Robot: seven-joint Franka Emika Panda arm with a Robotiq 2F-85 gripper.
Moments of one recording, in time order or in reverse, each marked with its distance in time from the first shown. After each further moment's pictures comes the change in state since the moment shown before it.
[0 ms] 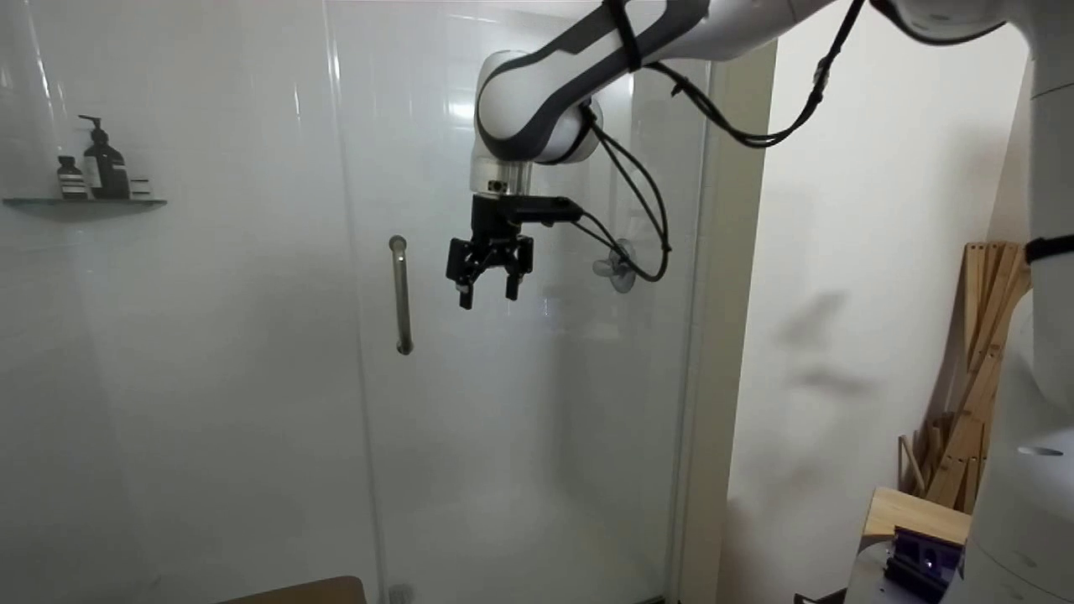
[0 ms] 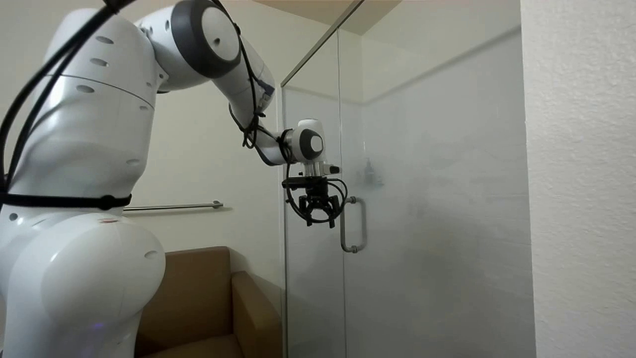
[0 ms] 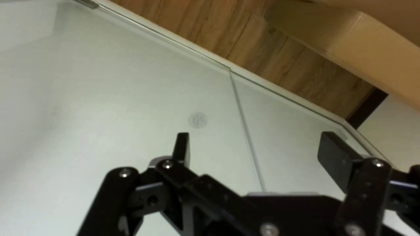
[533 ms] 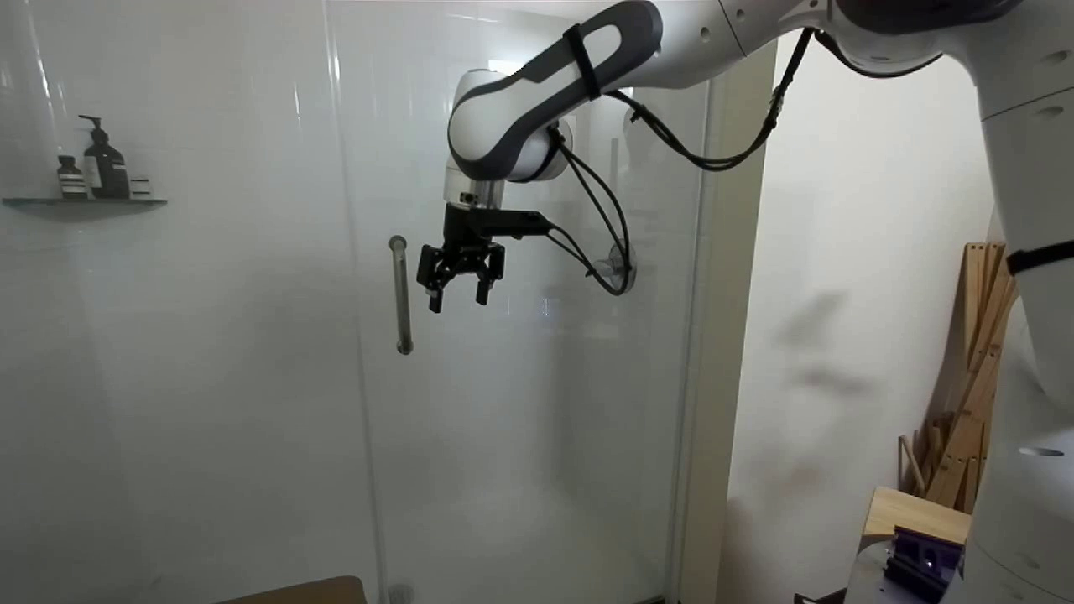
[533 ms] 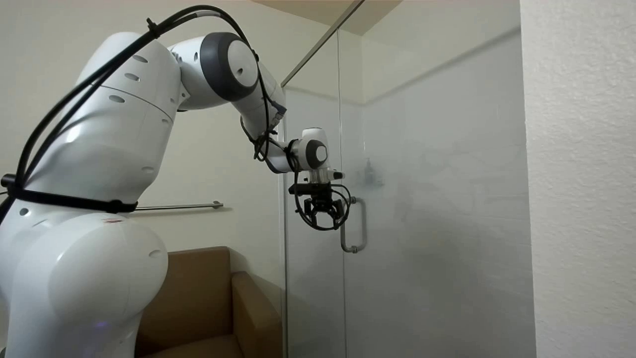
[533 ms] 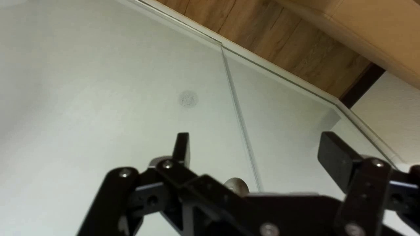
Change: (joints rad) arm 0.031 0.135 -0.017 0.136 0.000 0.062 0.000
